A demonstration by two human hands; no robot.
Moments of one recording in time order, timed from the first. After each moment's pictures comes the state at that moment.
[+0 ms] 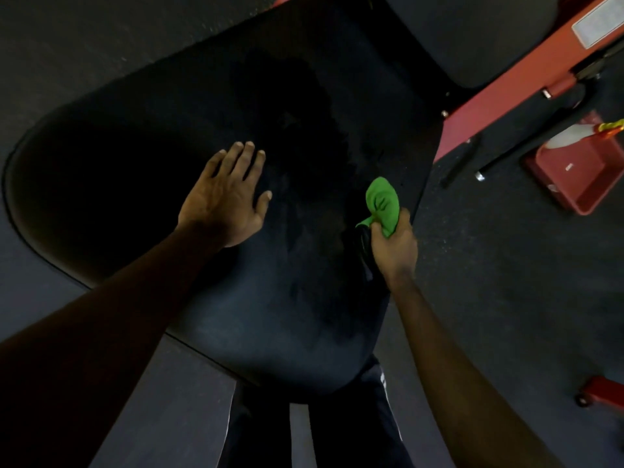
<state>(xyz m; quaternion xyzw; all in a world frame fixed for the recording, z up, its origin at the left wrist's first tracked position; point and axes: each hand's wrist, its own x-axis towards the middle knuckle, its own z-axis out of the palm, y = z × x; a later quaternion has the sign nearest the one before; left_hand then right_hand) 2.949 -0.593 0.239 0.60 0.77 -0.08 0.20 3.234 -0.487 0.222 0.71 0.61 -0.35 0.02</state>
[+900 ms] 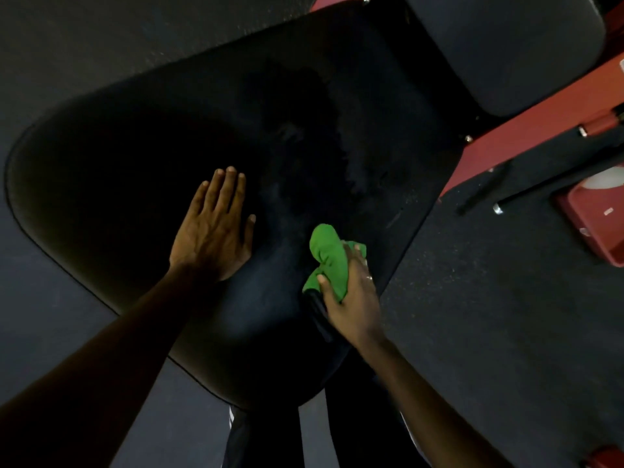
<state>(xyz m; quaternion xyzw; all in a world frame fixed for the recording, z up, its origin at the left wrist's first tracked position) 3.003 -0.609 0.261 0.48 0.85 -0.12 0.20 3.261 -0.526 0.231 0.45 0.77 -0.45 0.03</state>
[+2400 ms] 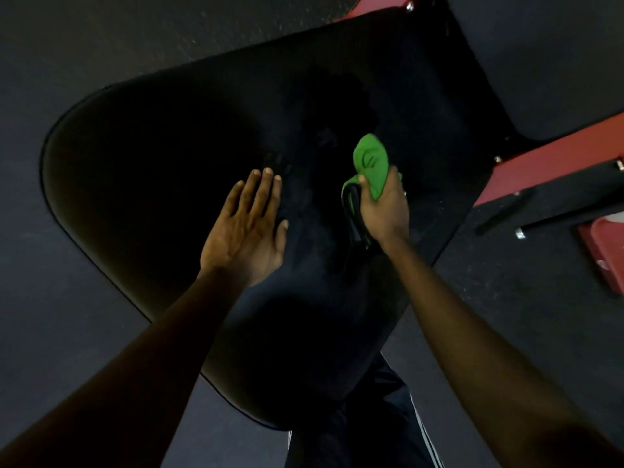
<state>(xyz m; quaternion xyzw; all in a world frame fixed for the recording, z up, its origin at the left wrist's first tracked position) 3.001 -0.609 0.257 0.47 0.85 -0.11 0.21 3.135 -0.406 0.172 0.51 0.76 -0.40 0.04</state>
